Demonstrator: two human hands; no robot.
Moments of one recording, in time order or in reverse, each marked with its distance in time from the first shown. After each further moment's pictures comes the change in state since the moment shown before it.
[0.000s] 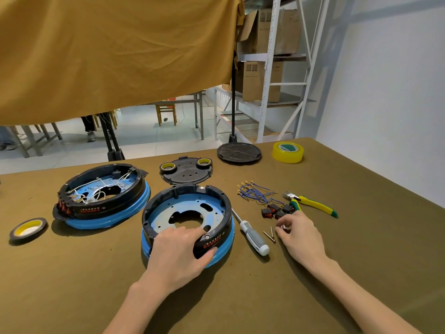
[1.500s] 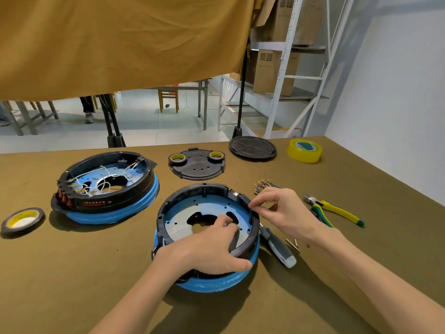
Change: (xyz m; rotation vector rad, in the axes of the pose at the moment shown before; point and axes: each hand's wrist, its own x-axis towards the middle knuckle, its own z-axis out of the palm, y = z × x) left_hand 0.058 -0.011 -0.006 -0.341 -0.850 -0.060; right_hand 0.054 -0.089 0.000 0.373 -0.237 -0.503
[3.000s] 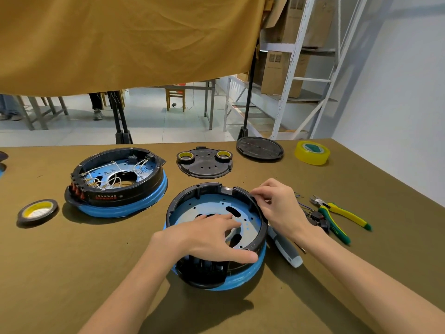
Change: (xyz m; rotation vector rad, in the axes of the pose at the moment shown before) left_hand -0.006 -0.022 -0.016 0.047 -0.074 -0.082; right_hand 0.016 -0.011 0.026 -0.226 0.205 -0.075
